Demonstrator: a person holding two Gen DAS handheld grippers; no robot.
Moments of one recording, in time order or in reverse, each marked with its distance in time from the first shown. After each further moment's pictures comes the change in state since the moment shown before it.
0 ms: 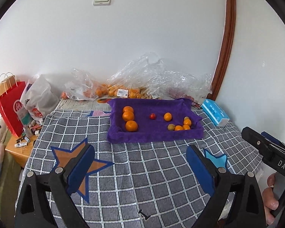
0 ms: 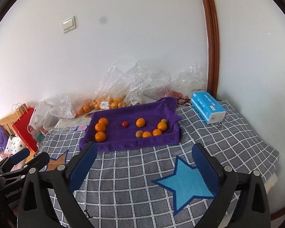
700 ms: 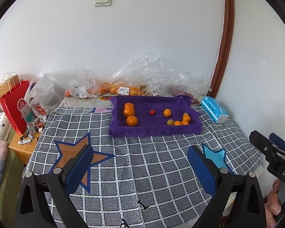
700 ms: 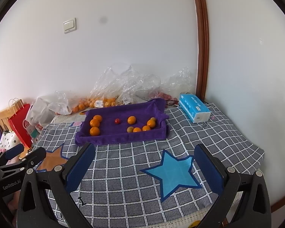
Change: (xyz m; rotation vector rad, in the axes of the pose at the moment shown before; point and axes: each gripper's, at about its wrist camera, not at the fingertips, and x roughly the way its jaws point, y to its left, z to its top) left arm -0.016 -0.007 -0.011 0.011 0.009 0.019; right arm -0.039 -0.003 -0.017 -0.031 -0.029 -0.064
